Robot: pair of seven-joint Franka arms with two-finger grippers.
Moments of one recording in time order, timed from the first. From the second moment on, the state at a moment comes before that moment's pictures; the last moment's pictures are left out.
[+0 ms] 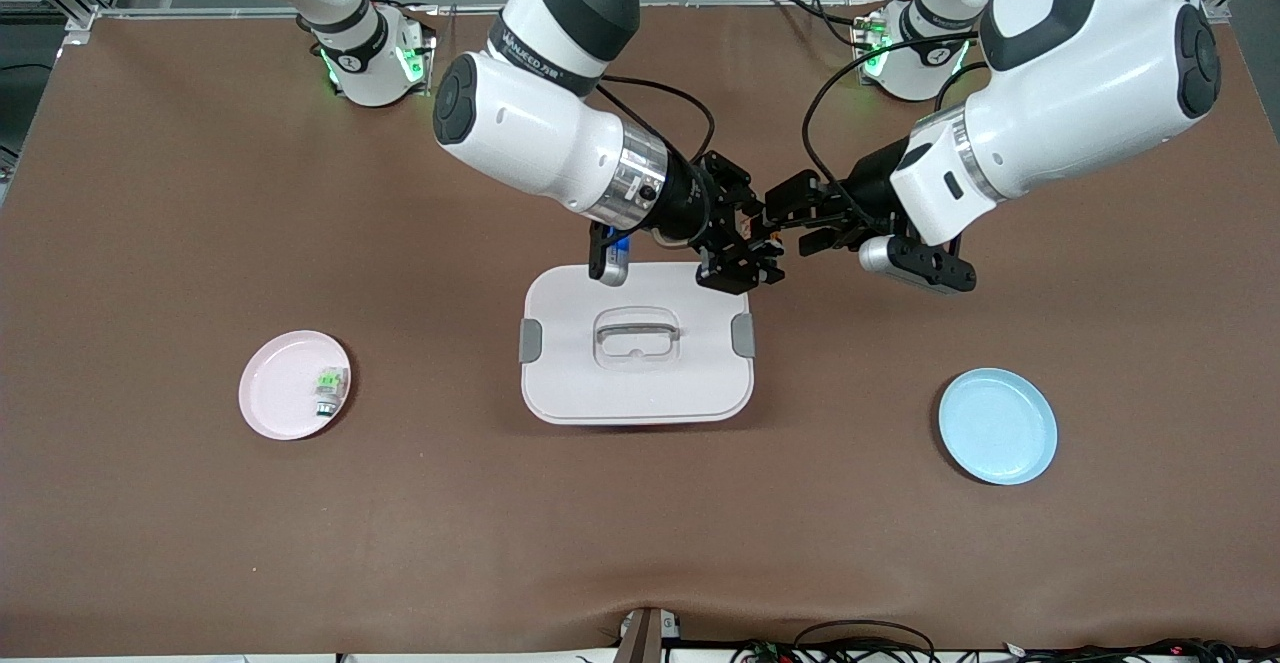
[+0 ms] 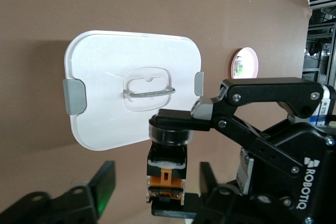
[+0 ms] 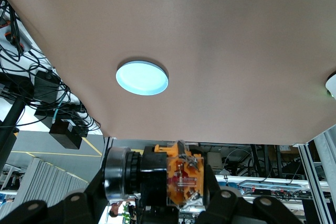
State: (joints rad) left arm -0.08 0.17 -0.35 -1.59 -0.59 1.94 -0.23; right arm 0.71 0.64 0.04 -1.06 0.74 2.28 1.96
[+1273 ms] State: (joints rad) left arm -0.12 0.19 -0.35 -1.60 -0.58 1.99 -0.22; right arm 0.71 0.64 0.04 -1.06 0.74 2.28 1.96
